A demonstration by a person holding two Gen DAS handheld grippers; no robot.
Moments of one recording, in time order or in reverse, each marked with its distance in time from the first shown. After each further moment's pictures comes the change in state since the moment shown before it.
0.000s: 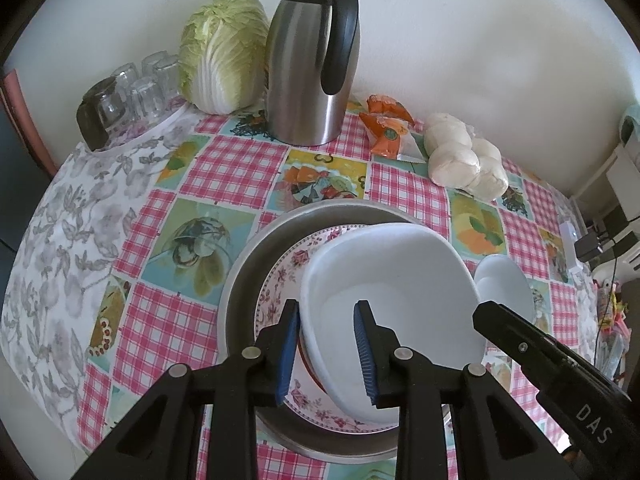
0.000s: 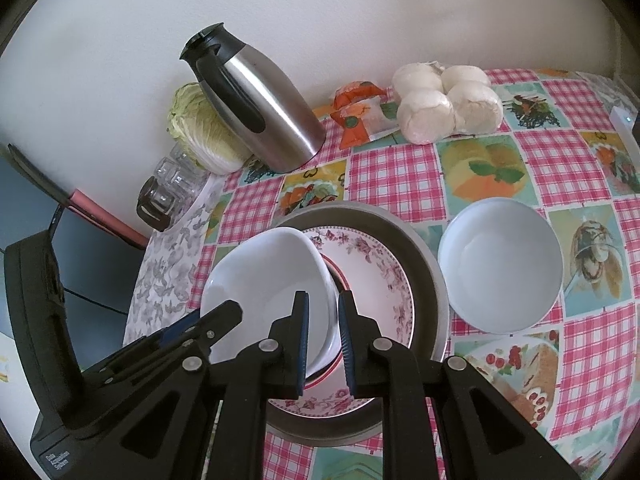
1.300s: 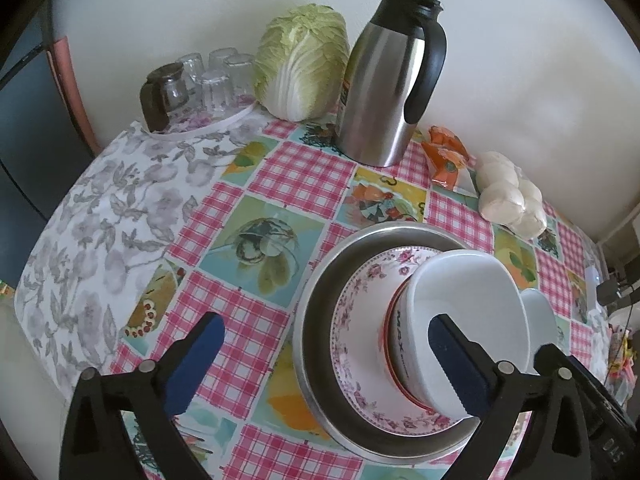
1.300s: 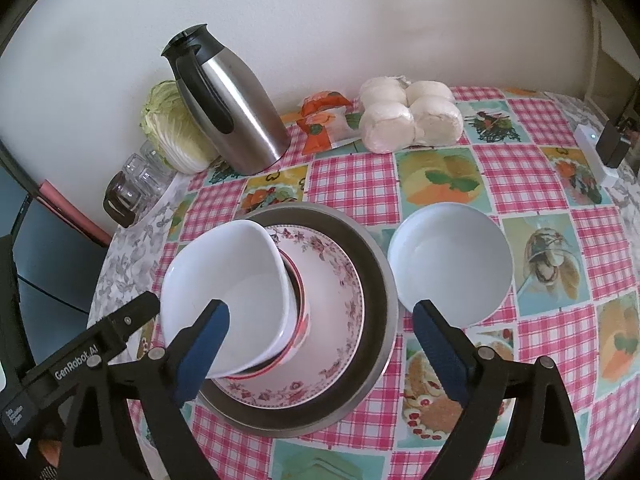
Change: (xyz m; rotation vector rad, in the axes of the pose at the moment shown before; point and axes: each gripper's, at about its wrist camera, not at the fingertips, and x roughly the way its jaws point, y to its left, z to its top) left arm -0.018 0.047 -0.008 -0.144 -0.065 0.099; right arm -0.013 -0.006 -0.013 -0.044 -0.035 -0.148
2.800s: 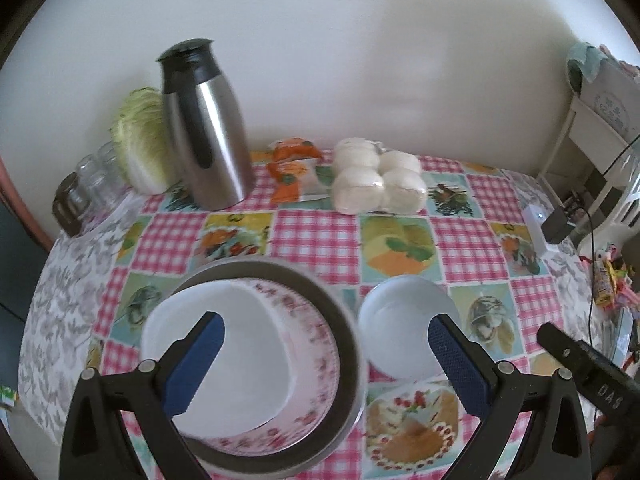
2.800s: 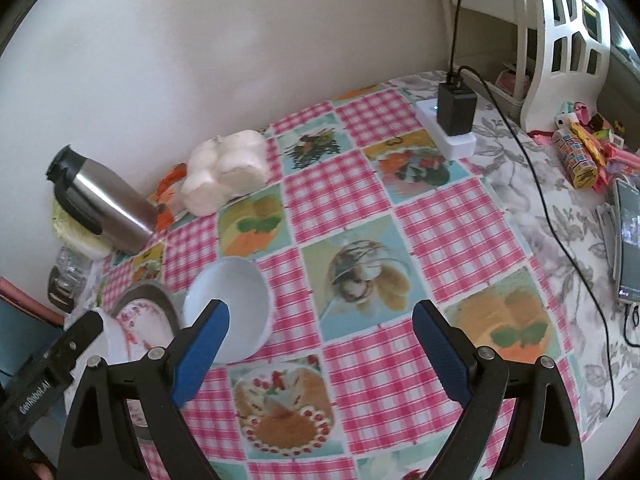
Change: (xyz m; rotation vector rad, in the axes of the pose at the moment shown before) left arm -0.022 -0.193 -0.014 0.338 -0.085 -0.092; right arm -0.057 -0.181 0.006 0.278 -0.090 -0.191
